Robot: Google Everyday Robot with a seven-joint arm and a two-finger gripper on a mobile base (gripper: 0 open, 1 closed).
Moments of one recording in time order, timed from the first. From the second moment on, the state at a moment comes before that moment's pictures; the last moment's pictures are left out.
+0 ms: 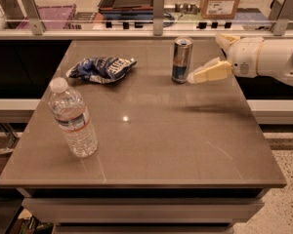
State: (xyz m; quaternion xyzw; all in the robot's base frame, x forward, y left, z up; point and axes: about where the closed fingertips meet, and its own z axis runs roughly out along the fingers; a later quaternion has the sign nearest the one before) arm 0.645 -0.161 0.917 -0.43 0.69 0.20 0.55
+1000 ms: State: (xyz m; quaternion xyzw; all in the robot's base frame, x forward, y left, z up) arm 0.668 -0.136 0.915 -0.44 0.67 0.28 0.53
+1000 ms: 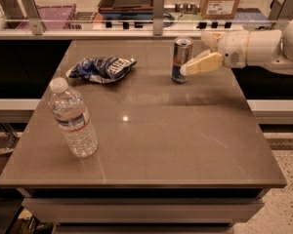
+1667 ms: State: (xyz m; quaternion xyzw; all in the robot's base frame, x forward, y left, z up) arm 0.678 -0.120 0.904 -0.41 0.68 0.31 0.52
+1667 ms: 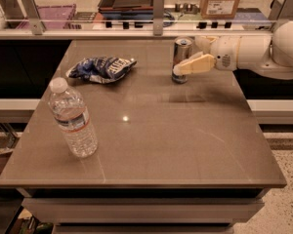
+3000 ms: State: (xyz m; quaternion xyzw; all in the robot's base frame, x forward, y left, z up) arm 0.684 -0.107 0.893 -0.39 0.69 0.31 0.53
